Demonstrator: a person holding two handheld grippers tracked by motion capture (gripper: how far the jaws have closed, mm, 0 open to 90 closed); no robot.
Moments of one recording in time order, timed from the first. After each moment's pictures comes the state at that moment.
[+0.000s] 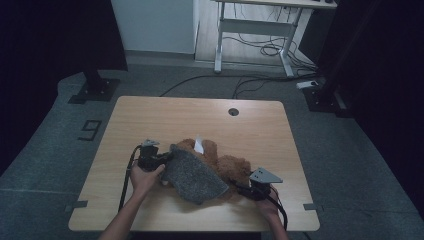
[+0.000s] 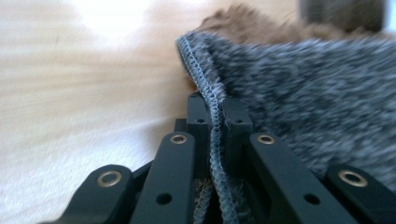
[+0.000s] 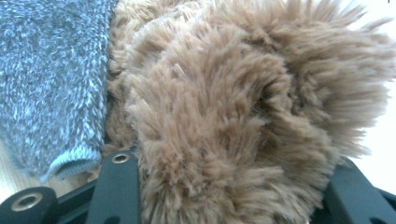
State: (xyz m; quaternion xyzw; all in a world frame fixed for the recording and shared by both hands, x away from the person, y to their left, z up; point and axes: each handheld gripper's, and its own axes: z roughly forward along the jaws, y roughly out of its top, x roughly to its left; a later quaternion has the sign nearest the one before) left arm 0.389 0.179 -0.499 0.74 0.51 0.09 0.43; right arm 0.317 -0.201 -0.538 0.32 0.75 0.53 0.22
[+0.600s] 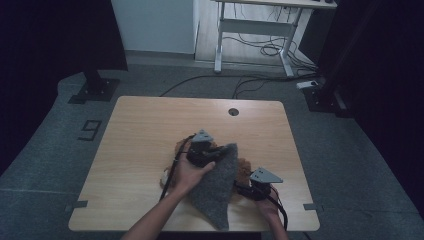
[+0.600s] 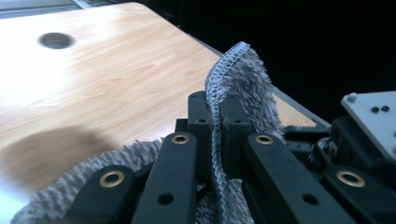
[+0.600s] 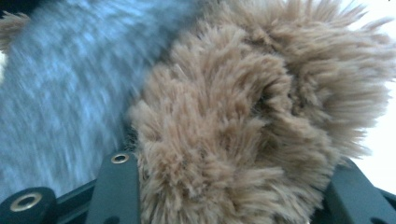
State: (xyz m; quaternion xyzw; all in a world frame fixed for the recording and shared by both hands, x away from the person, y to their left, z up) left arm 0.373 0.014 -0.435 0.79 0.34 0.05 0.51; right arm 0.317 -0.201 -0.538 0.32 0.75 0.53 0.21
